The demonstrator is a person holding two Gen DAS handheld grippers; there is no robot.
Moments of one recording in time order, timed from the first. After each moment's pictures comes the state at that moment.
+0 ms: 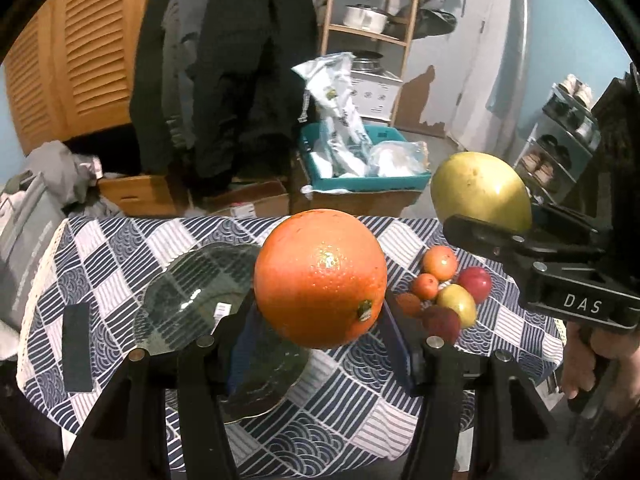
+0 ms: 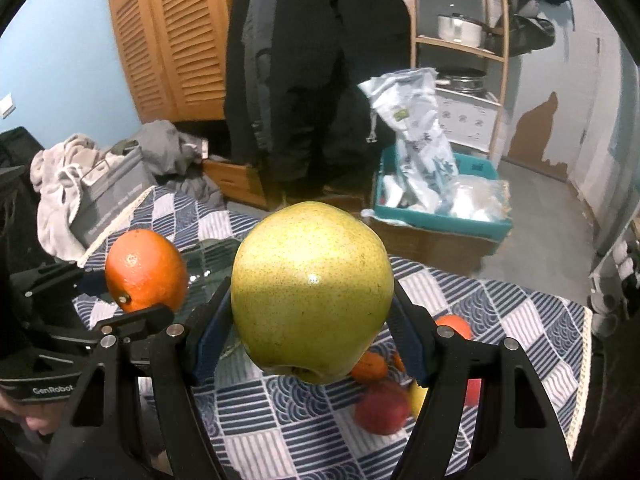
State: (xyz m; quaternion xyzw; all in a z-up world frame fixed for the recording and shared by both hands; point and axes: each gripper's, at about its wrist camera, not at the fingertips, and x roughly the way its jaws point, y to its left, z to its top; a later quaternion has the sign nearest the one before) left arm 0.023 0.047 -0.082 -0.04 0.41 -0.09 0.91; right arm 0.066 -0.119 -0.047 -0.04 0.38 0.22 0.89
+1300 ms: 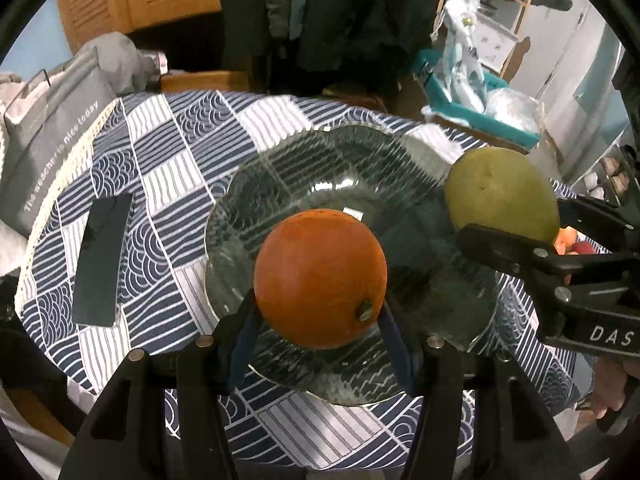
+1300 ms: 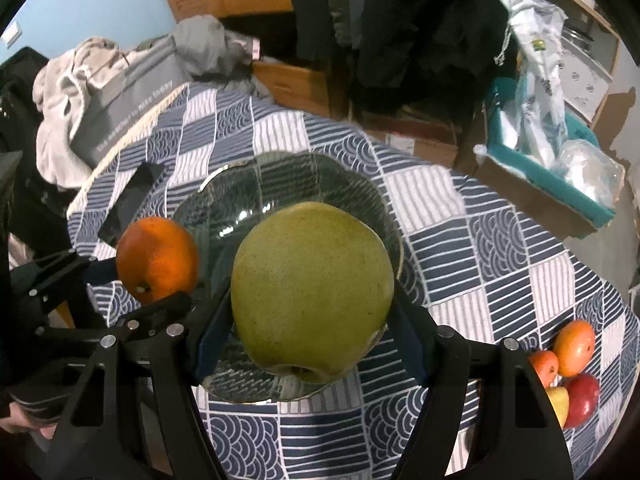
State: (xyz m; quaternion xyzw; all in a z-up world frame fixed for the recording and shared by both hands) left arm 0.042 0.153 -0.203 -0.07 0.53 0.03 0.84; right arm 0.106 0.023 -0.166 -0.11 0.52 0.29 0.80
